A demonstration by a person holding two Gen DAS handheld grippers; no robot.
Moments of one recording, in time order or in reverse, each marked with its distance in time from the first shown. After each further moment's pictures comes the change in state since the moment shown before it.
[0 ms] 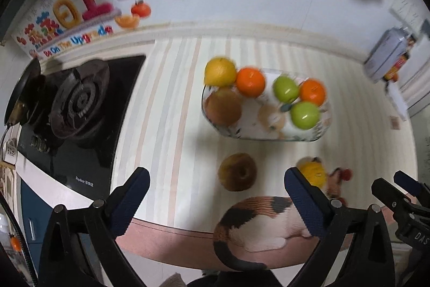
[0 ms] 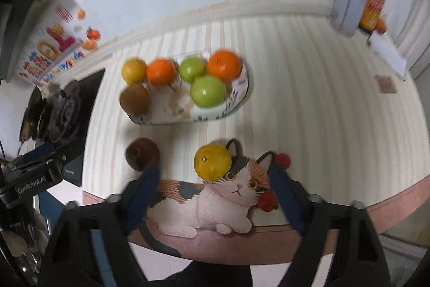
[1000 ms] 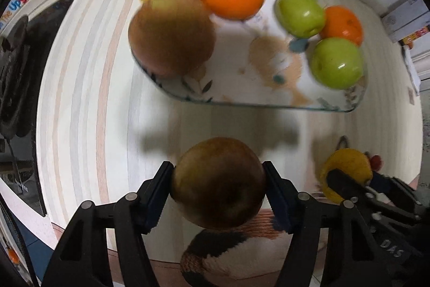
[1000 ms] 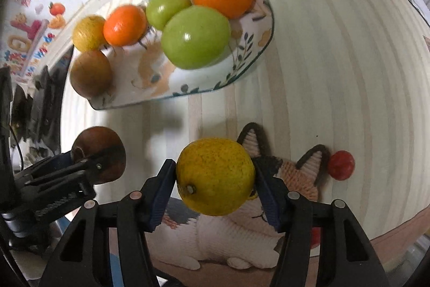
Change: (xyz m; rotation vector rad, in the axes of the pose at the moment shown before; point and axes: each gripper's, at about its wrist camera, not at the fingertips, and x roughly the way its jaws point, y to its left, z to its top) left arm 0.138 -0.039 -0.003 0.038 0.279 -0.140; right arm 0.144 -0.001 0.010 0.087 0.189 0.058
